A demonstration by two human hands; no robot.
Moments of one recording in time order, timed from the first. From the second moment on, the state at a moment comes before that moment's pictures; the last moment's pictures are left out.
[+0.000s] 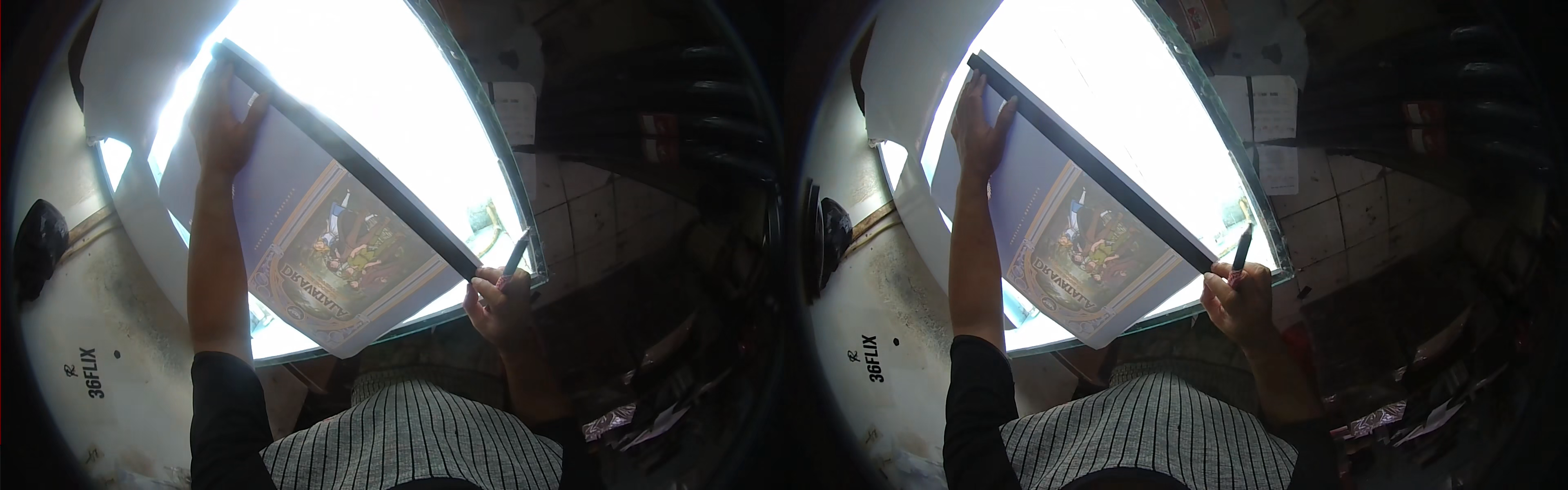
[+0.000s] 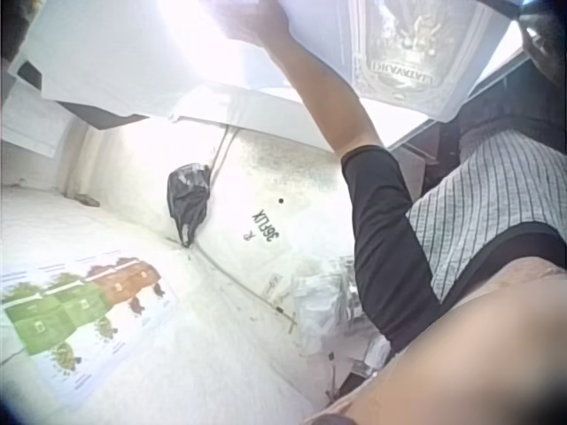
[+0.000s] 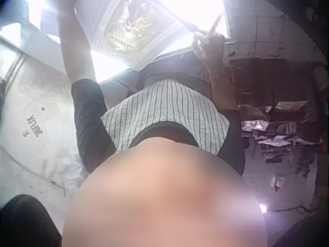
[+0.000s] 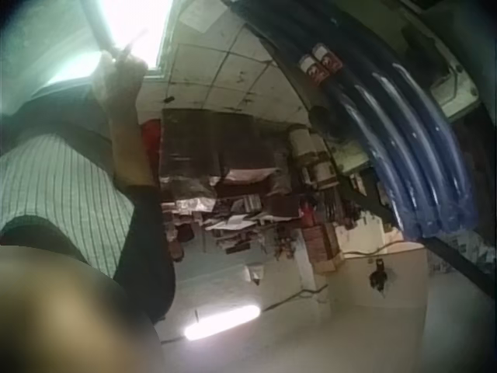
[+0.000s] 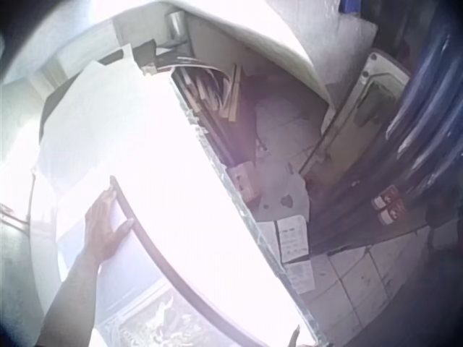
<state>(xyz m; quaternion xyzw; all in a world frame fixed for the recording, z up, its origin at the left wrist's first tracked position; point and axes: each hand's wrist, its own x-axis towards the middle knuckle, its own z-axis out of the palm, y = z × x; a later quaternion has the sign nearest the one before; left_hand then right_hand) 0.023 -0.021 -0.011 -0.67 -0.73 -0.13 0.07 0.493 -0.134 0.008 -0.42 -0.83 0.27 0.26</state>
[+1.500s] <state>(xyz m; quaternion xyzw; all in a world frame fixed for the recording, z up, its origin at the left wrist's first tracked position) 0.036 -0.027 0.006 -0.60 -0.79 -0.08 0.01 0.498 -0.142 0.002 -0.38 -0.87 0.23 0.21</state>
